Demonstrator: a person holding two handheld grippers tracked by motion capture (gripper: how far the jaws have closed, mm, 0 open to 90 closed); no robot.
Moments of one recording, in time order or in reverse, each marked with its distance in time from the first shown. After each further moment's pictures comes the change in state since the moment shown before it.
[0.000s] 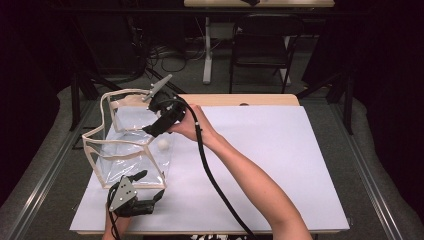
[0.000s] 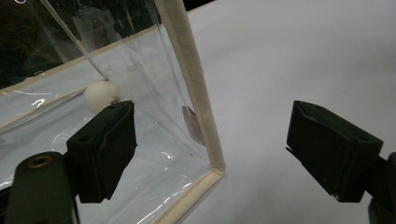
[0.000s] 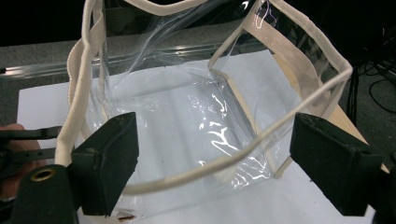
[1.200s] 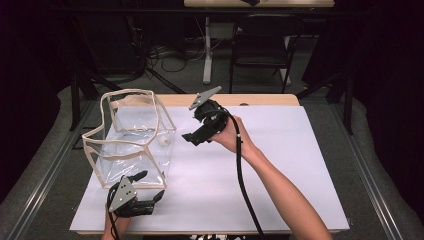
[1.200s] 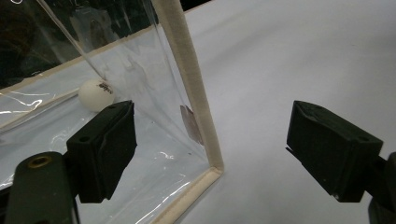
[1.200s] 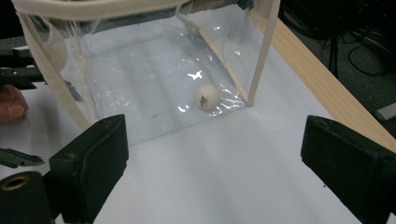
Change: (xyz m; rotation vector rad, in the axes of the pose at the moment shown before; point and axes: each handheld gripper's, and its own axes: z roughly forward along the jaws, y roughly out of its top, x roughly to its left) left arm 0.000 0.000 0.000 0.003 -0.008 0.008; right arm -0.022 -0.087 -0.052 0.019 -0.069 0.087
